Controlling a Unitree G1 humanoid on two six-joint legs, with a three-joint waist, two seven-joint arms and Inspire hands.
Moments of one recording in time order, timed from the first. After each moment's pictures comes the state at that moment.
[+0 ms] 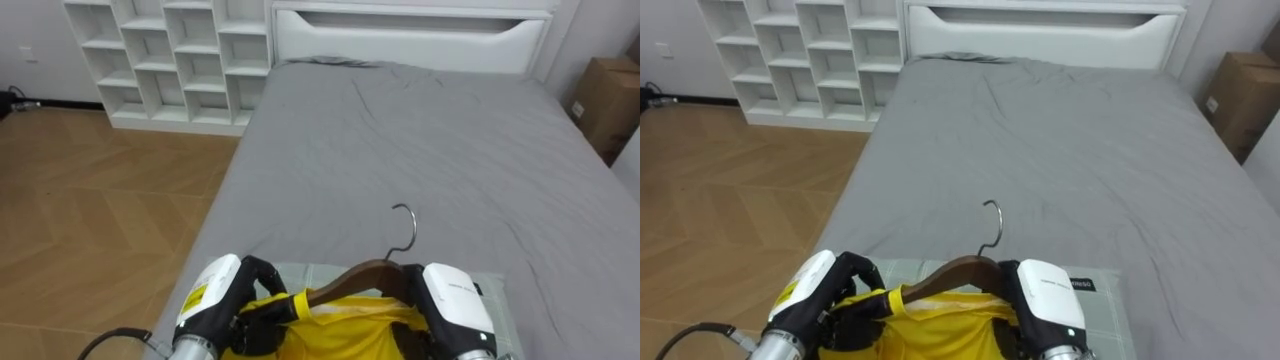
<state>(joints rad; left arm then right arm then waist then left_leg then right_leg) 0.01 0.28 -0.26 0.20 0.50 -0.05 0.10 -0.04 -0.27 0.32 0.43 -0.77 -0.15 -0.40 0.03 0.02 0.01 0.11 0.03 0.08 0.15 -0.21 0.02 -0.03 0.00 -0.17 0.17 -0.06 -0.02</state>
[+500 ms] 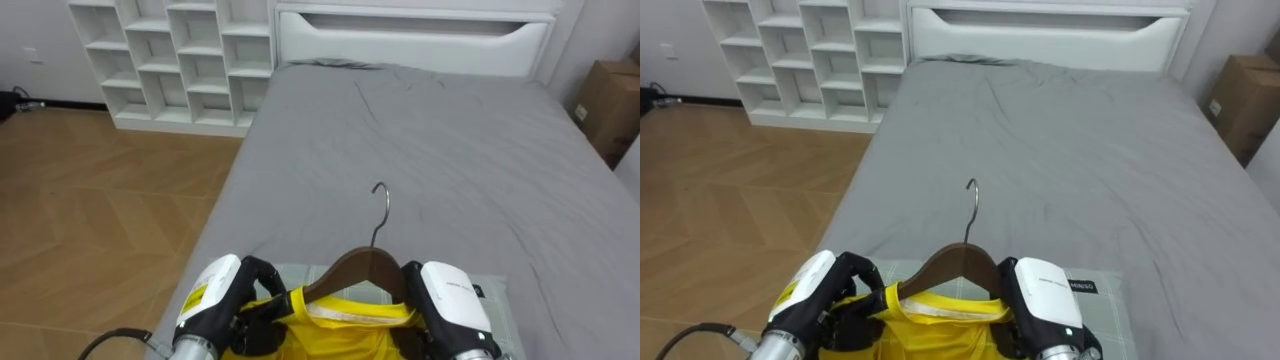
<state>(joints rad) 0.01 0.28 -0.26 0.20 0.50 -0.05 0.10 -0.04 -0.27 0.32 0.44 -0.76 -0.18 -0.41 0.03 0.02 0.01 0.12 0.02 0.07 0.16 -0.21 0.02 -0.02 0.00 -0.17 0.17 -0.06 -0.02</state>
